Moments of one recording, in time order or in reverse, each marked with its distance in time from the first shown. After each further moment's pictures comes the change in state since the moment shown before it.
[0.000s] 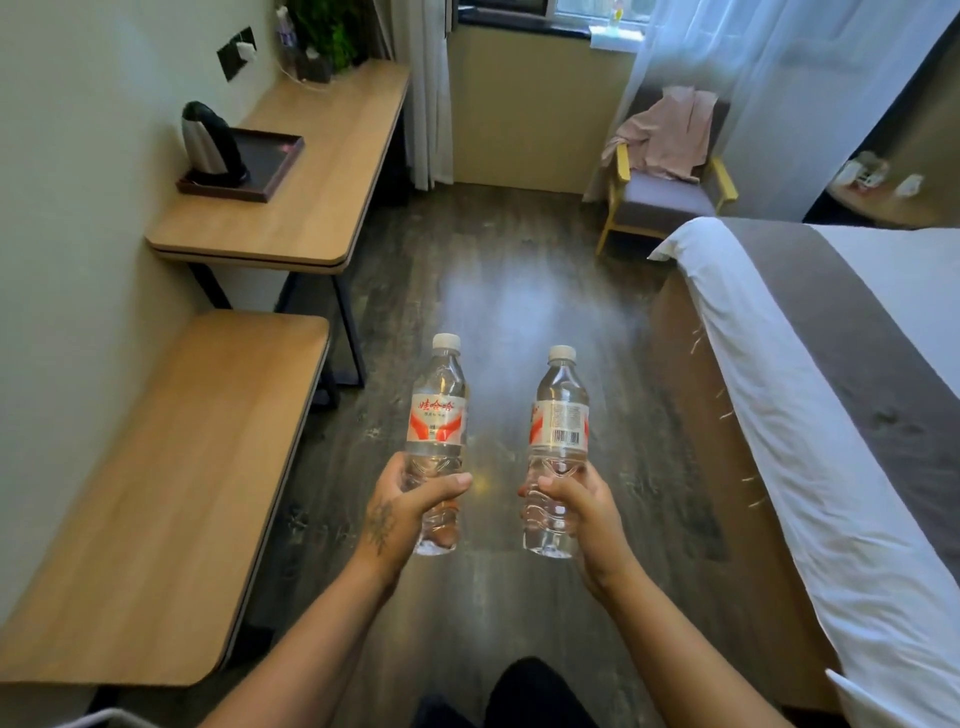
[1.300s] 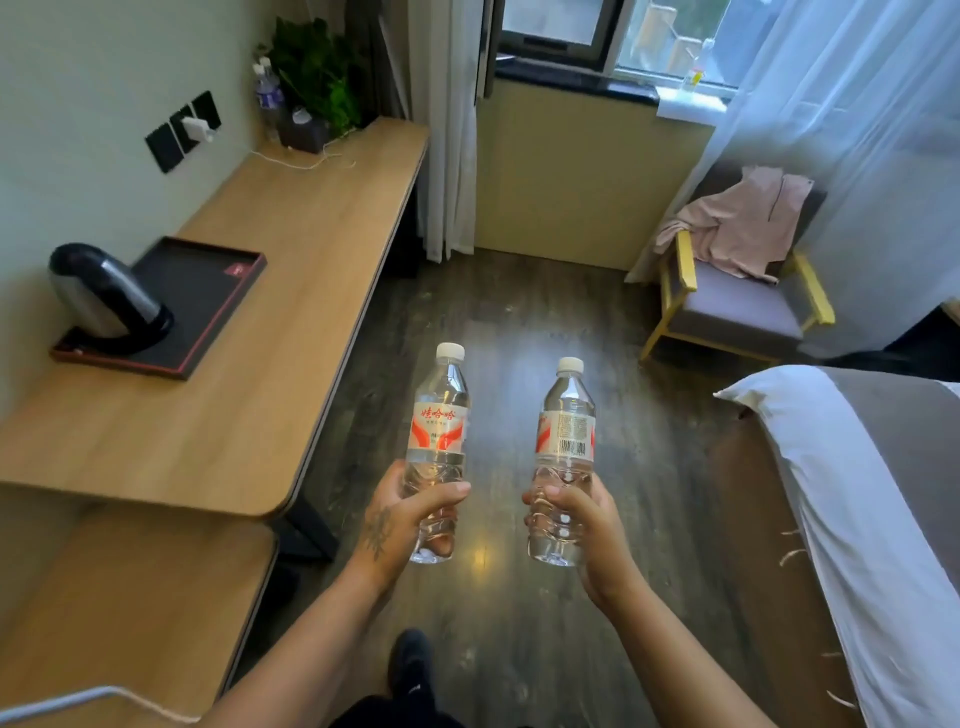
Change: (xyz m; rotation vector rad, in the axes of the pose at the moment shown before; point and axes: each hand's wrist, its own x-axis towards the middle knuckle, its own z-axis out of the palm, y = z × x) left_hand 0.672 0.286 0.043 0.008 0.008 0.010; right_hand 0.706 -0.213 0.101 0.013 -0.050 0.049
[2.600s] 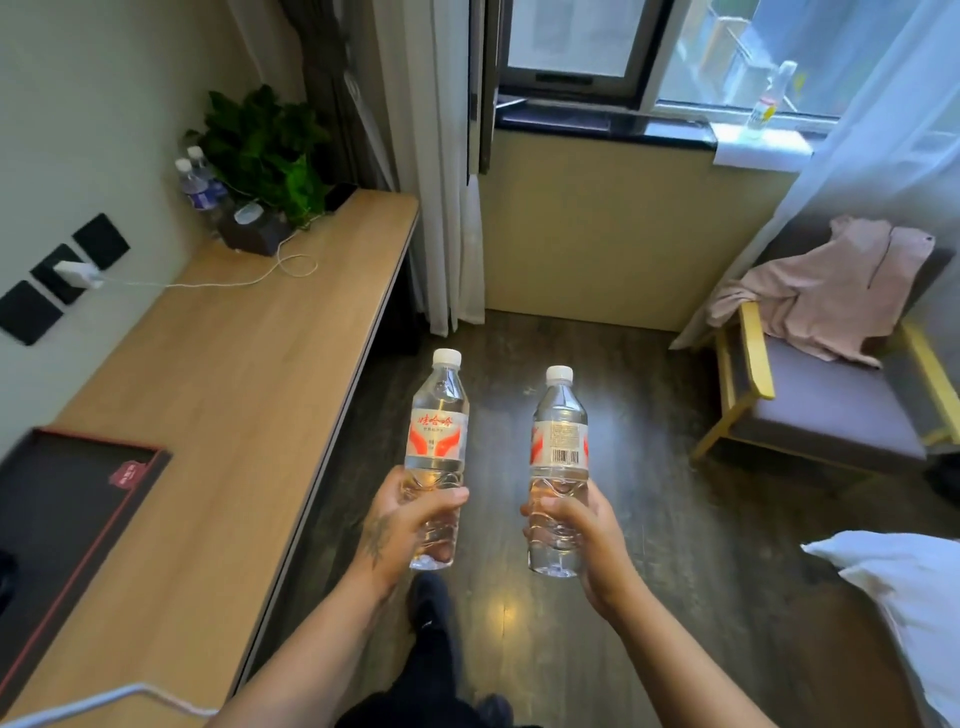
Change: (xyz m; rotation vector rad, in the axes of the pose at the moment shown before) left_hand 0.506 0.214 0.087 0.003 0.086 -0.055; right_hand 0.525 -0.191 0.014 -0.034 -0.055 0.055
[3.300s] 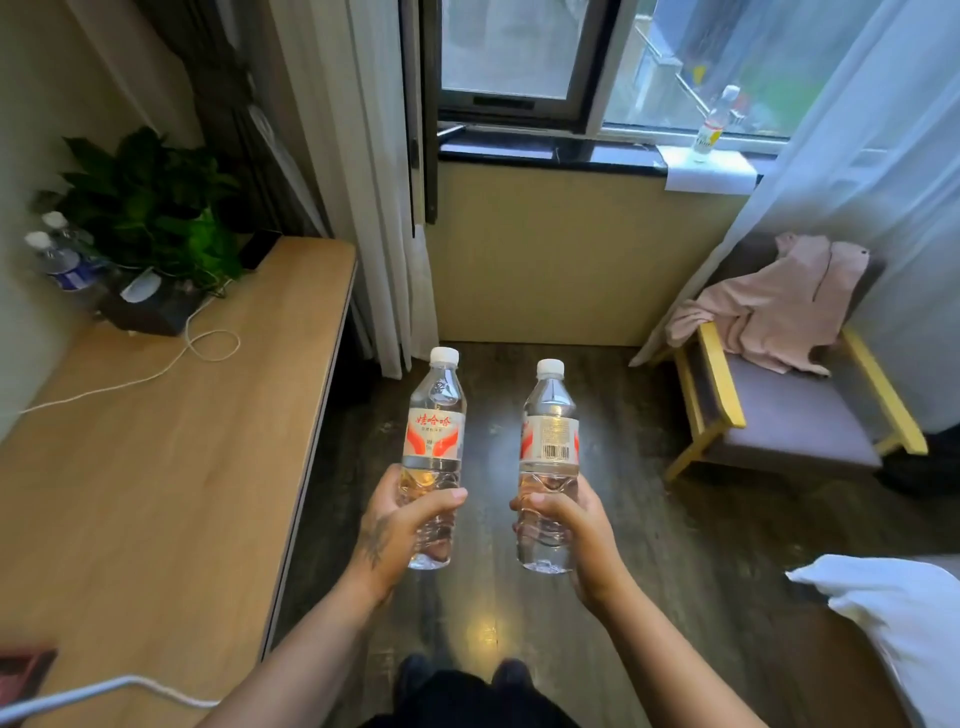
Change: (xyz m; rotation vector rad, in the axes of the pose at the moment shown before) left_hand 0.205 0.107 0.018 0.085 -0.137 0.049; right_hand 0.178 -0.092 0.039 -0.044 0.145 -0.057
